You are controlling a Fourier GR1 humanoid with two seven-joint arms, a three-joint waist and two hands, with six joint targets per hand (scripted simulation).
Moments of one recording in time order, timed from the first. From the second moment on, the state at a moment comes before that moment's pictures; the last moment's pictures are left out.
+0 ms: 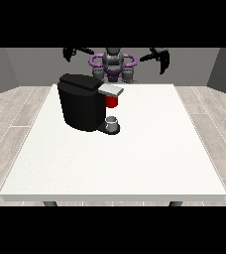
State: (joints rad) left arm -0.55 0.03 0.38 -0.66 -0.38 -0.31 -0.31; right arm -0.21 -0.13 -0.07 -1.29 0.08 -0.03 0.00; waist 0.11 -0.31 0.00
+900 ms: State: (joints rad) left arm -0.40 0.00 0.21 -1.03 -0.21 -0.31 -0.20; right arm -0.48 -0.19 -0.22 -1.15 -0.05 0.00 0.12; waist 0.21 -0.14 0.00
